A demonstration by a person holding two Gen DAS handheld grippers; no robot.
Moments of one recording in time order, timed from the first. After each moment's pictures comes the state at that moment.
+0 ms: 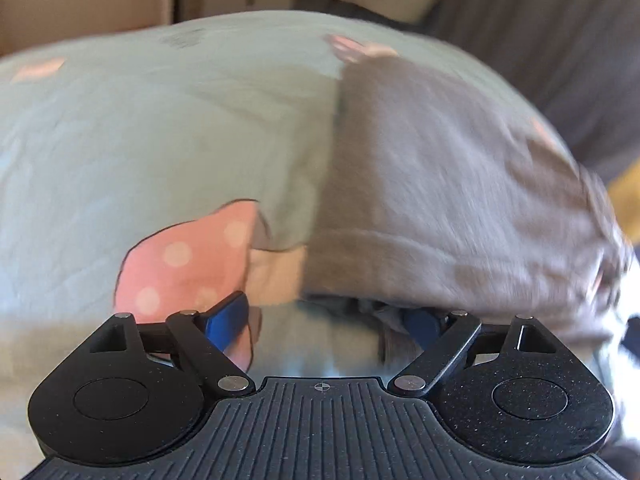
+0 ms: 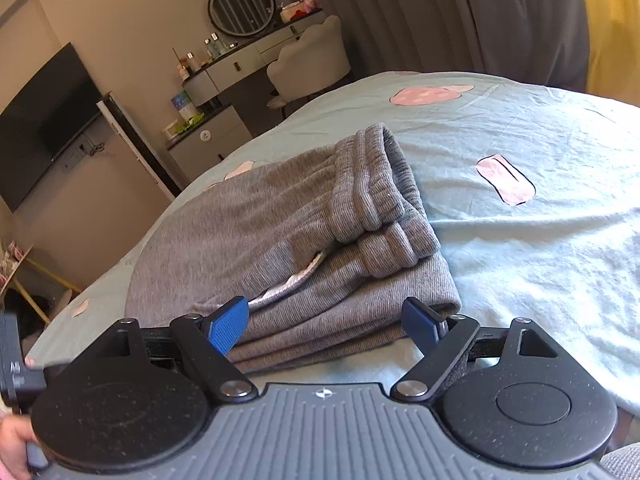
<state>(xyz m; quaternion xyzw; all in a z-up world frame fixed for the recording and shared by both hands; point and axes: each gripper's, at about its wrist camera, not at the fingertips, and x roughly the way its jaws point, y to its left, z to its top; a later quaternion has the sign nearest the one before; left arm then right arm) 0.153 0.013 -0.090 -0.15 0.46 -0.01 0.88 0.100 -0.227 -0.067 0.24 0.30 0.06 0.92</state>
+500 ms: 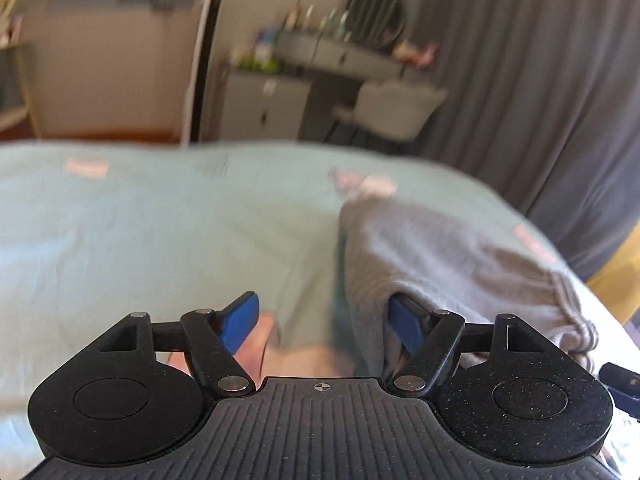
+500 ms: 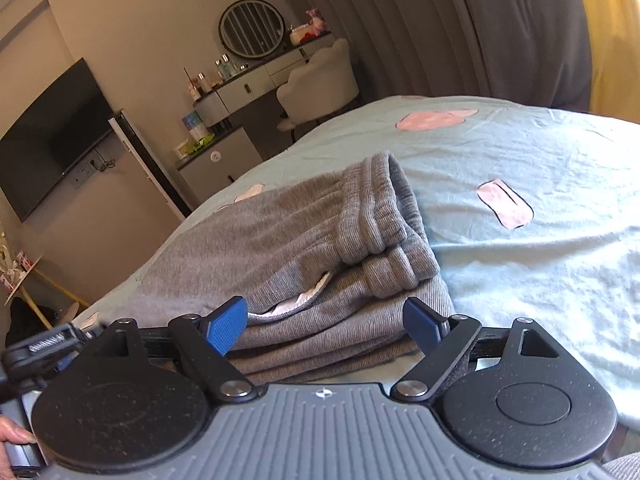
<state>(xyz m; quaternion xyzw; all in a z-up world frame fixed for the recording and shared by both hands) 0.103 0.012 -0.039 -0.13 0.27 0.02 0.95 0.087 -0.234 -0.061 0.24 0.26 0.06 0.93</state>
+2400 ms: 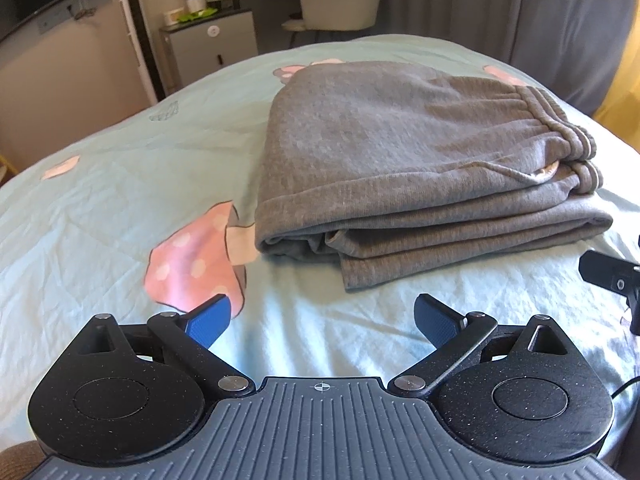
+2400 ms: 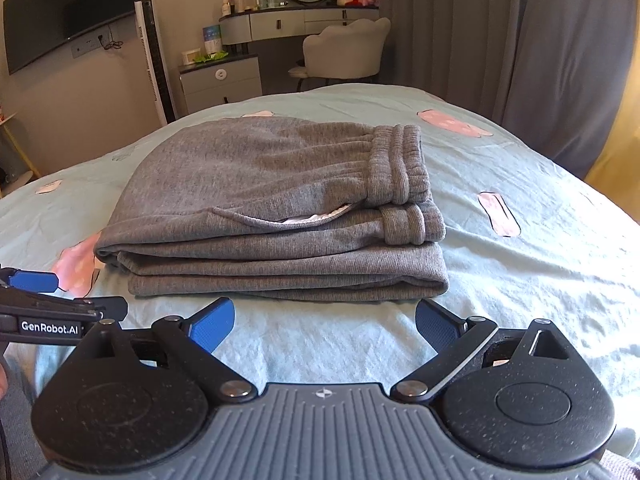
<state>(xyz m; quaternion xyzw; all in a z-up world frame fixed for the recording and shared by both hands) 0.066 -0.063 -0.063 0.05 0.42 -0.01 0.91 0.059 -0.176 -0.055 0.04 0.32 0.04 0.95</state>
